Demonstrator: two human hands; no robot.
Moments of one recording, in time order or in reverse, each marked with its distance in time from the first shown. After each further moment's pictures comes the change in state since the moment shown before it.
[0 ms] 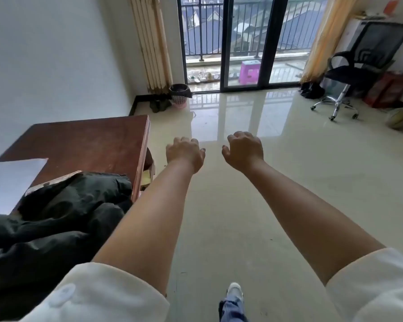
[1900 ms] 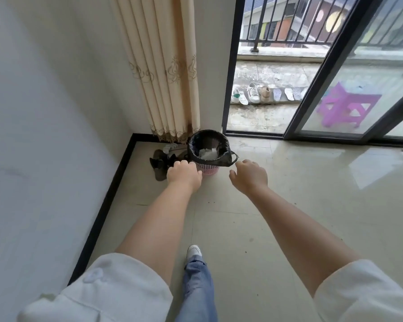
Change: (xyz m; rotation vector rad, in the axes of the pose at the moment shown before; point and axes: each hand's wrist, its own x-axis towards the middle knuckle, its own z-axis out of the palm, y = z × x) left_hand 1.576 -0.303 0.175 -0.043 -0.320 -0.235; right_hand 1.570 -0.008 0.466 0.067 -0.348 -0.053
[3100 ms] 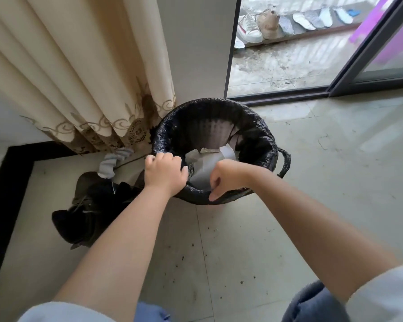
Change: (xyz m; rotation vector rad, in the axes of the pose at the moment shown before) left_hand 0.682 -0.063 0.404 0.078 0.254 0.330; right_hand 0.580 0.049 0.470 0.180 -0.571 -0.240
